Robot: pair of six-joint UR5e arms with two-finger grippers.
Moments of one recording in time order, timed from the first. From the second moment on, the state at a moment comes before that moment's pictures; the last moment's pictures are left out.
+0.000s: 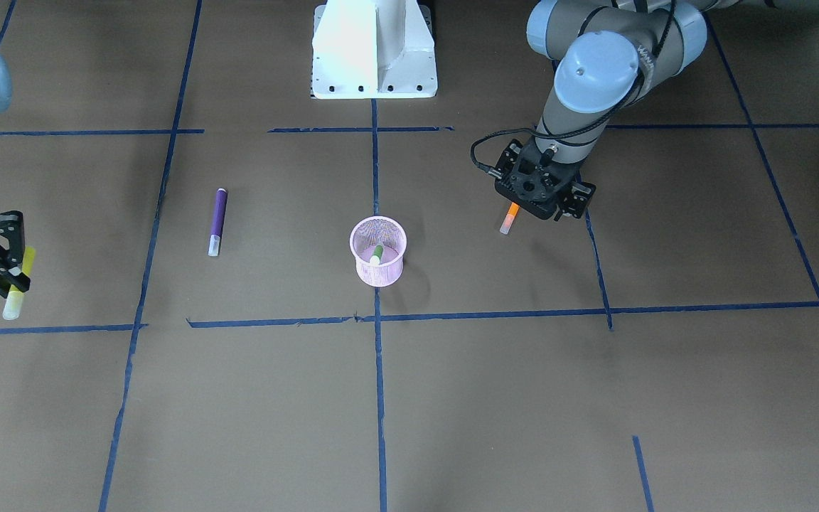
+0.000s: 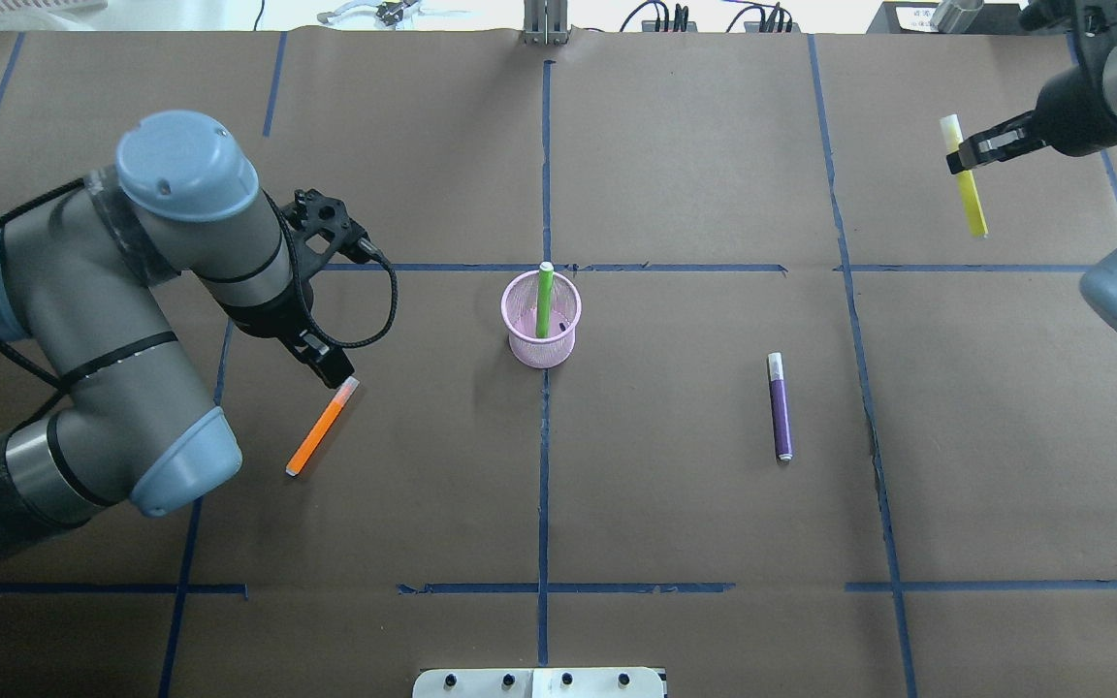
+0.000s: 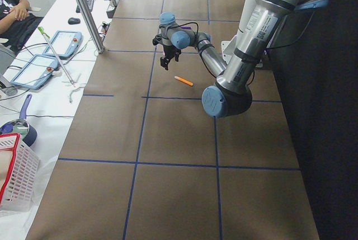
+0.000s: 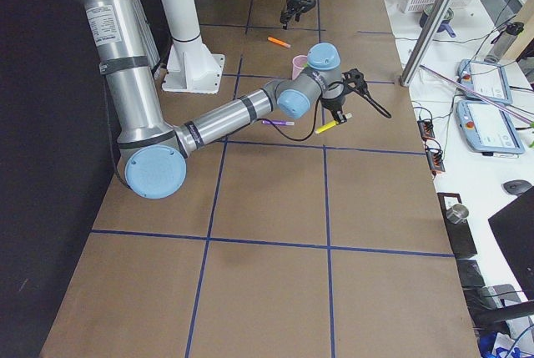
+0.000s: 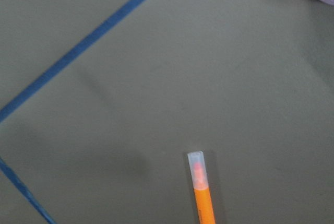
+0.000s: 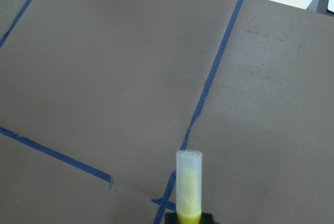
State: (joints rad) left arm -0.68 -2.06 -1.81 -1.41 -2.07 -0.31; right arm 1.12 -1.31 1.79 -1.21 2.16 0.51
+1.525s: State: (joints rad) left arm -0.62 -2.03 -1.64 -1.64 -2.06 -0.36; right arm 0.73 -0.98 1.91 -1.45 1.86 0.85
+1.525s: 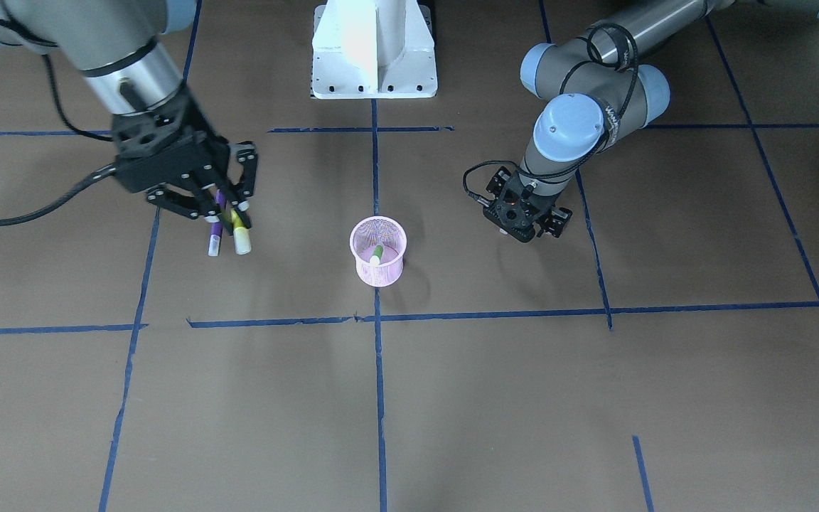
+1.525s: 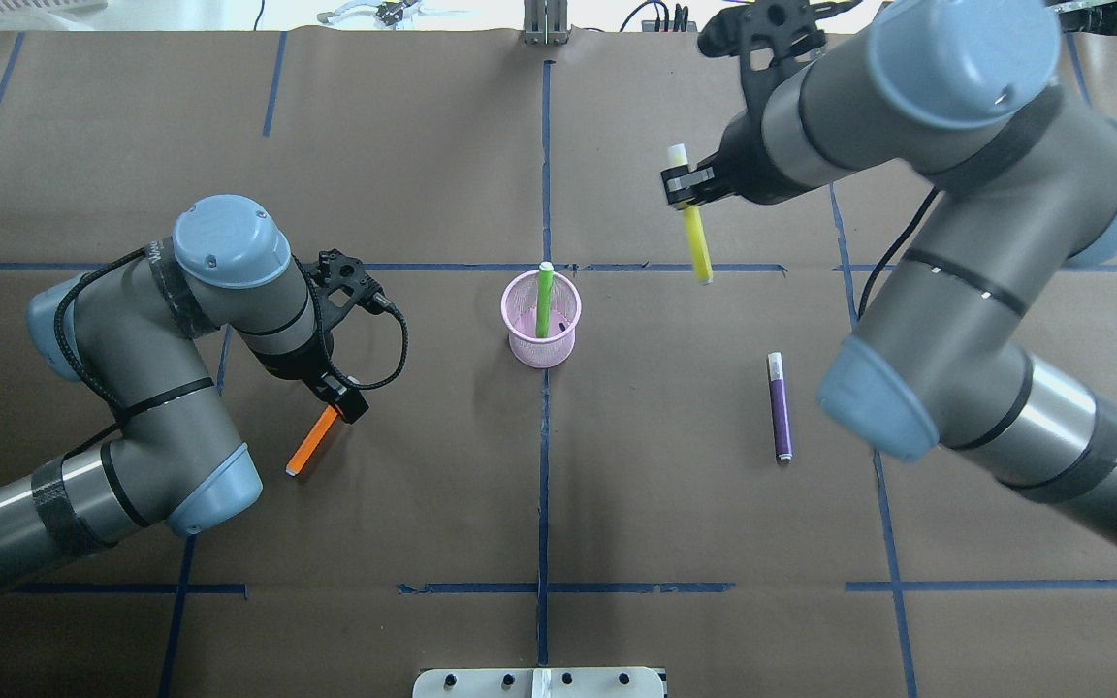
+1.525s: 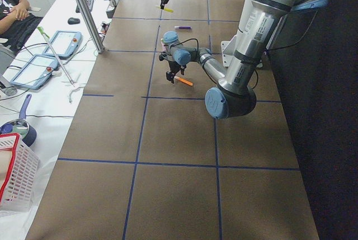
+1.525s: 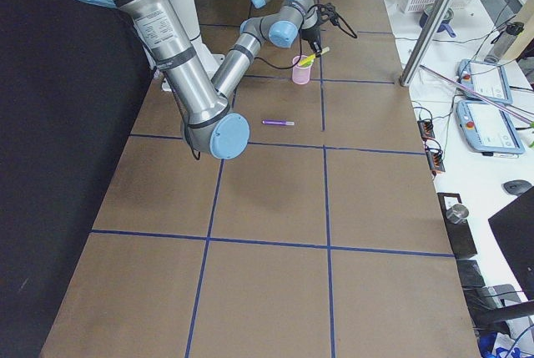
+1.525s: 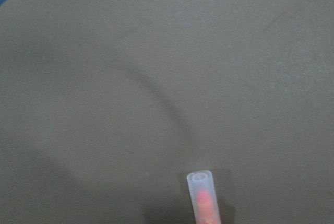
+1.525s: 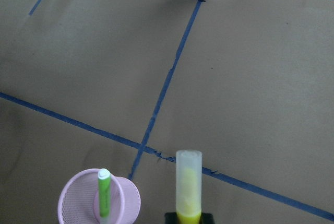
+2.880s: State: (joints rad) left arm -0.60 -2.03 -1.64 -1.64 -2.06 -0.36; right arm 0.53 -0.83 1.63 -1.17 1.52 0.95
